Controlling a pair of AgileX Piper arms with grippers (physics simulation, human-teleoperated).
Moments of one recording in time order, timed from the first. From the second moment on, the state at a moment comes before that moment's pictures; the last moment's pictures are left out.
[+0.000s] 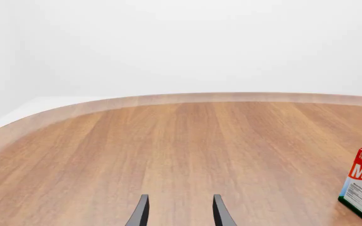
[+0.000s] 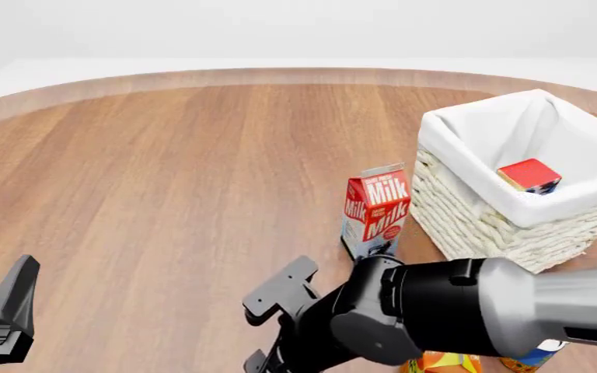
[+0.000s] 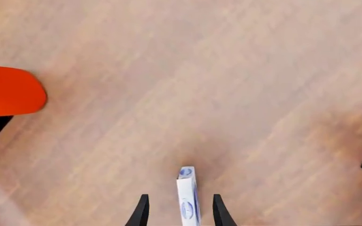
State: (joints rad) left arm 0.00 0.00 0.00 0.00 0.00; right arm 1.10 1.64 -0.88 0.46 0.32
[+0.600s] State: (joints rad) left arm 0.00 0.00 0.00 0.00 0.00; right arm 1.09 1.67 -0.83 0.39 0.34
